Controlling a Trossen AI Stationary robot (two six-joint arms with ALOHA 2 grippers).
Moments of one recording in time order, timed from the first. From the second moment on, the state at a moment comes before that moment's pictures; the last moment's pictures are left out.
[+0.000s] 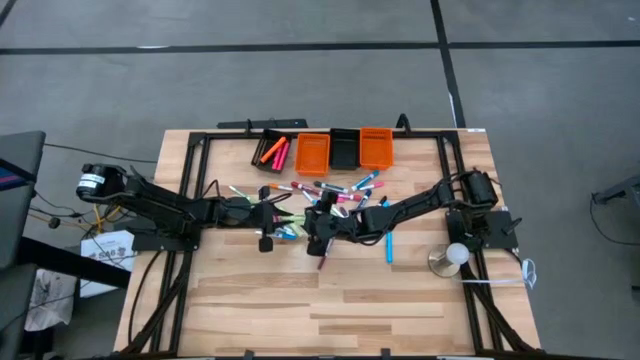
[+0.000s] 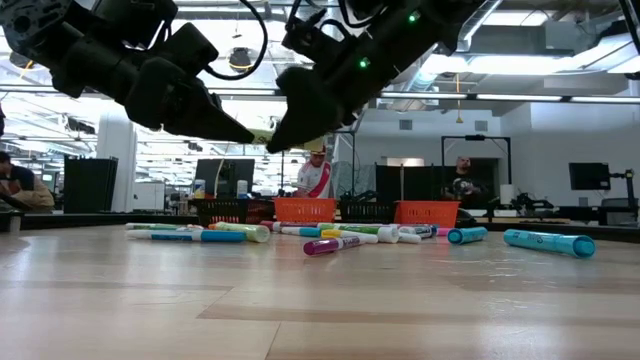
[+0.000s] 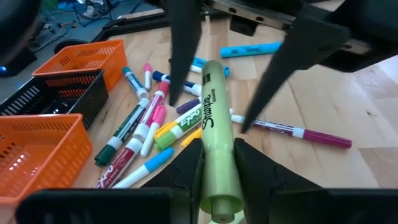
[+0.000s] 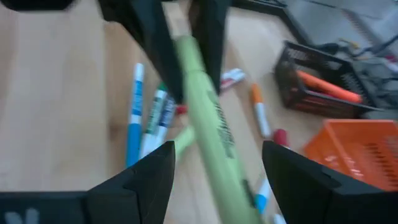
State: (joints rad) left arm -0.10 1.26 0.34 0.55 -0.22 0.16; right arm 0.16 1.93 1.24 0.01 0.52 -0.06
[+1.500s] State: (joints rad) left arm 0.74 1.19 0.35 0.59 -0.24 -0.24; right arm -0.20 1.36 0.68 0.37 0.37 -0.22
